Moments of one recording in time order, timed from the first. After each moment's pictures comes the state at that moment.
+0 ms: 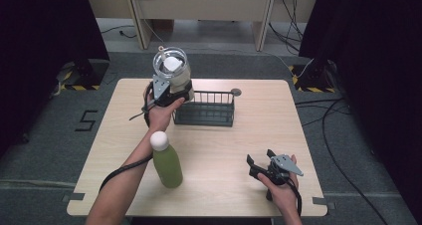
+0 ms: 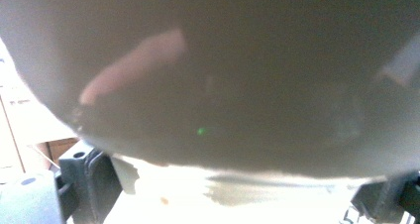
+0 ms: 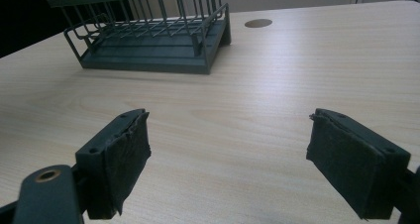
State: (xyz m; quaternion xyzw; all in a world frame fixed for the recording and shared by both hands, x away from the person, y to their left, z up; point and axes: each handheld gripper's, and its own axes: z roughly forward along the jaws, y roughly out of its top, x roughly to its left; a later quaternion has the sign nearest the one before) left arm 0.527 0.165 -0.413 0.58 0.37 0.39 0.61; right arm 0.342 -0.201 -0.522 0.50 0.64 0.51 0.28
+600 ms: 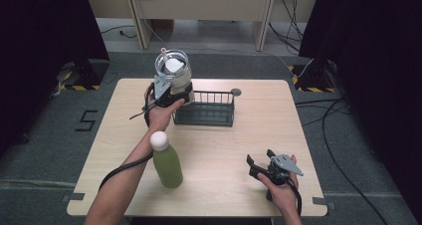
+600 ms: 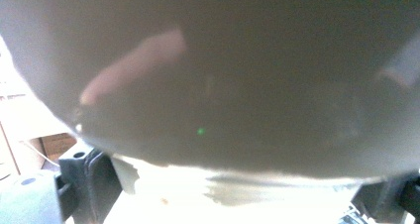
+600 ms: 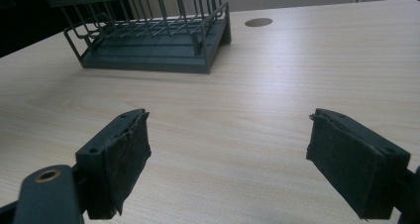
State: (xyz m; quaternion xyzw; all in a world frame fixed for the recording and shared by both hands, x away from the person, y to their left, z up) left arm 0.533 0.167 -0.421 0.59 0.37 0.38 0.60; right arm 0.343 -0.200 -0.522 0.50 0.64 0.51 0.28
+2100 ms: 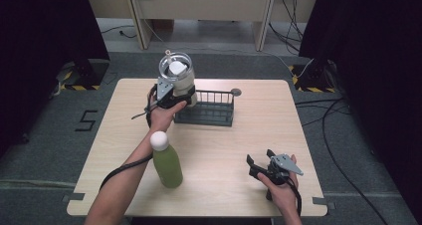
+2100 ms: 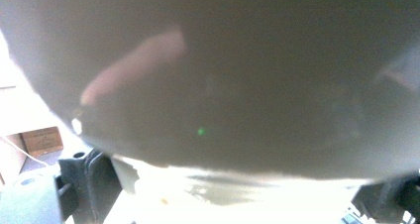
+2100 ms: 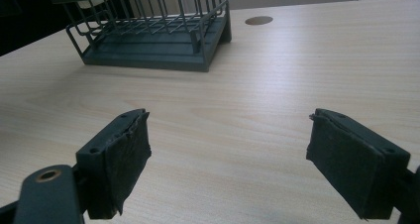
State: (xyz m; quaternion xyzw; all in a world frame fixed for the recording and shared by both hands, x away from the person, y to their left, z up) left arm 0.536 0.162 -0.432 0.62 0.36 0.36 0.60; right arm 0.343 -0.200 -0.522 0.50 0.64 0.51 0.28
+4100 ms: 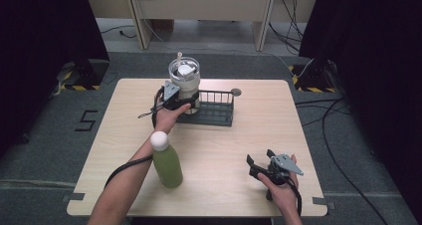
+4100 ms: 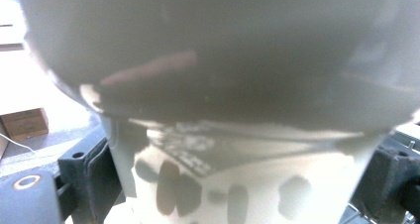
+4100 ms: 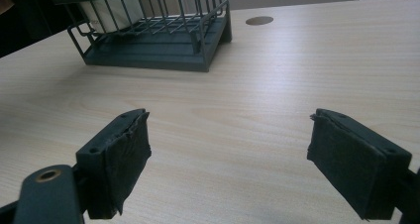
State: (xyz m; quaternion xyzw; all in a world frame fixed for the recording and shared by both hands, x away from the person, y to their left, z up) left arm 0.557 0.153 -0.459 0.64 0.36 0.33 0.59; right arm 0.343 -0.201 -0.522 0.50 0.64 0.51 0.28
